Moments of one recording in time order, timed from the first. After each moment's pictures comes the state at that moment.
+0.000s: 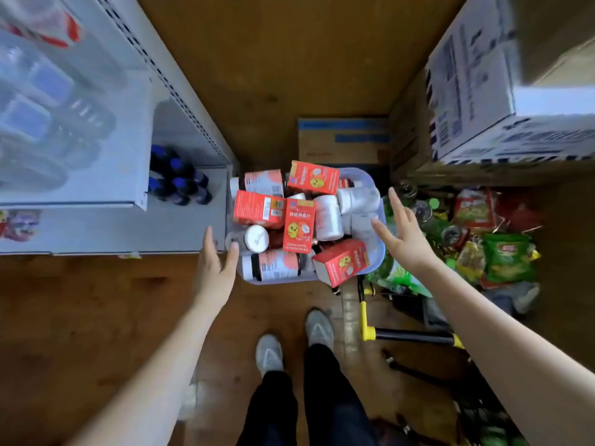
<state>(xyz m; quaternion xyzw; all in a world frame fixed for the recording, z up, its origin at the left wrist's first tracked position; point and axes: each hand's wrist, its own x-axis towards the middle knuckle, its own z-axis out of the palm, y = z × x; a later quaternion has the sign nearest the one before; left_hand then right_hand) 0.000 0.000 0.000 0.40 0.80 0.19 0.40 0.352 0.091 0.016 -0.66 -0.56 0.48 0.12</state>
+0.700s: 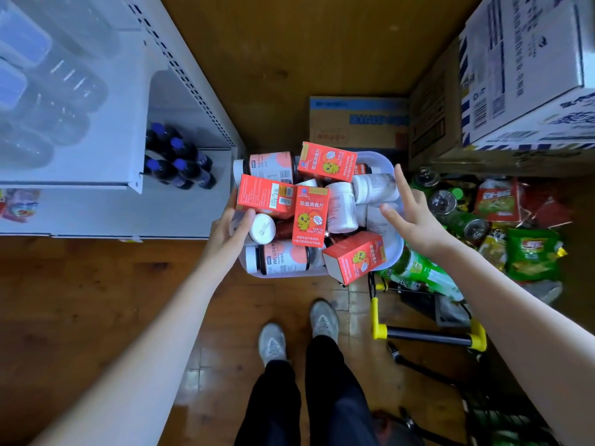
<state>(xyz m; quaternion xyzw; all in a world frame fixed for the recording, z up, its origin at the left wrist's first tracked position) 0.008 0.046 -0.002 0.39 0.72 0.24 0.52 0.343 0.116 0.000 -0.61 -0.58 0.54 0.07</state>
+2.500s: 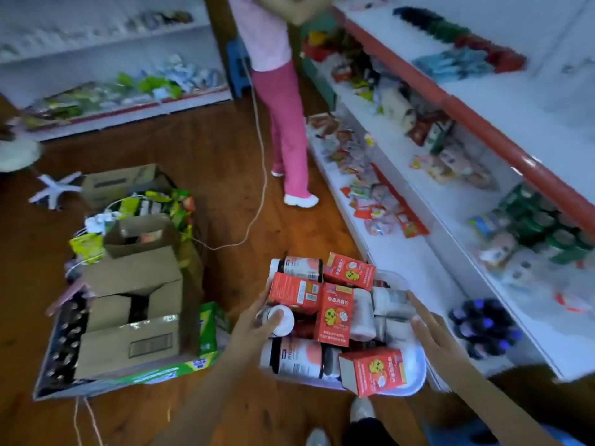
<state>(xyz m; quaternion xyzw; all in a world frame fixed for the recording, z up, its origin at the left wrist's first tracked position) -0.303 -0.545 0.290 -0.02 0.76 0.62 0.20 -0.213 -0.223 0.303 -0.16 -0.83 0.53 -0.06</state>
